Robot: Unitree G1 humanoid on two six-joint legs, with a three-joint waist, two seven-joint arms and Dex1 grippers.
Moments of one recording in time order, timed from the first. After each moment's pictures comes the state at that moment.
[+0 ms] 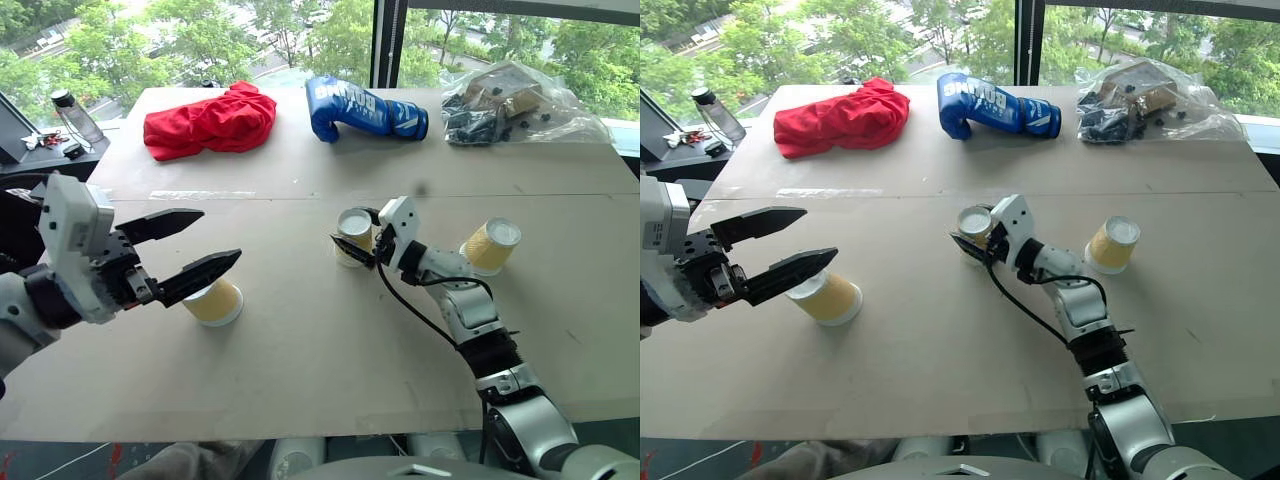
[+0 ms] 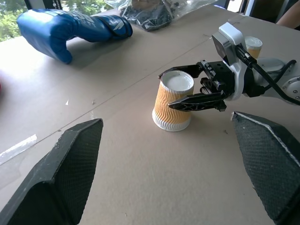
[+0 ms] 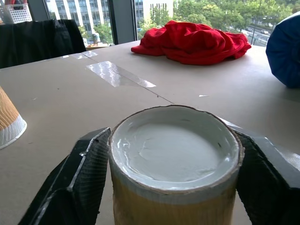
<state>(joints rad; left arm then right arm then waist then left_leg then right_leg) 0.17 0.99 0.78 -0.63 -1.04 0.79 -0.78 -0.51 -0.08 0.21 0.24 0.17 0.06 0.65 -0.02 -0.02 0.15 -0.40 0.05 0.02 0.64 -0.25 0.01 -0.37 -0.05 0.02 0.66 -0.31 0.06</state>
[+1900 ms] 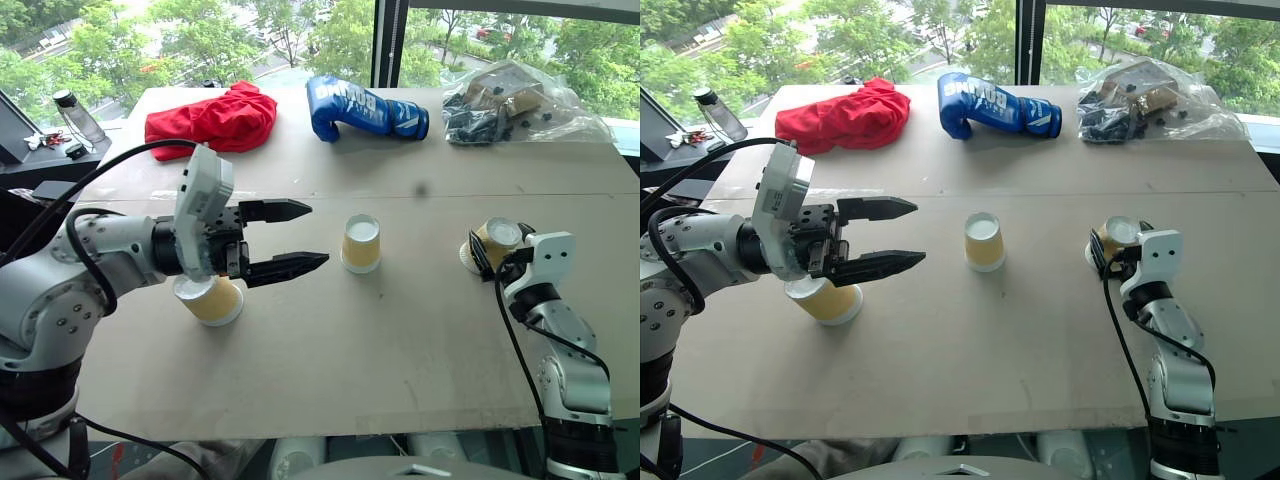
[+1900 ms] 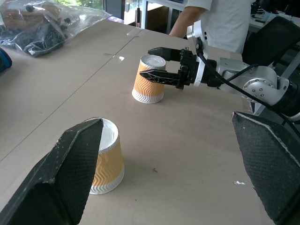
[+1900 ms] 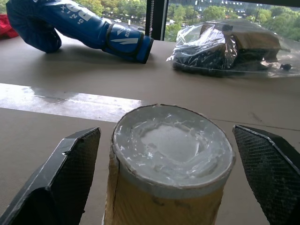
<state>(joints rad) -0.36 0.97 0.23 -0.50 -1.03 0.82 -0.90 -0.03 -0.20 -0.20 -0.25 0.19 0.19 0.27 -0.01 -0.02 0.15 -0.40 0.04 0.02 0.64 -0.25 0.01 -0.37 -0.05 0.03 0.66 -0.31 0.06</state>
